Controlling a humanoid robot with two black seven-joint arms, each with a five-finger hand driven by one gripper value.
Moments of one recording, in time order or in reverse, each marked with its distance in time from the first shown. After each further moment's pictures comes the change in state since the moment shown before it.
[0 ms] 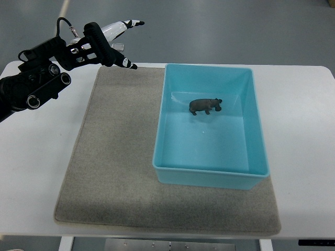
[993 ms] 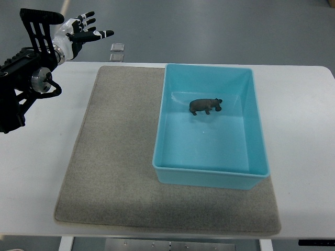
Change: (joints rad) left arm 0.017 -0.004 -0.014 0.131 -1.156 -0.046 0.145; right arm 0.000 0.000 0.000 0.000 0.000 0.000 0.000
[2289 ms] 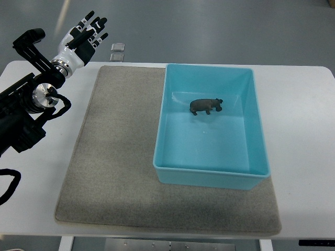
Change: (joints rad) left arm 0.149 -0.110 -0.313 0.065 -0.154 -0.250 -0.108; right arm 0.000 0.000 0.000 0.000 0.000 0.000 0.000
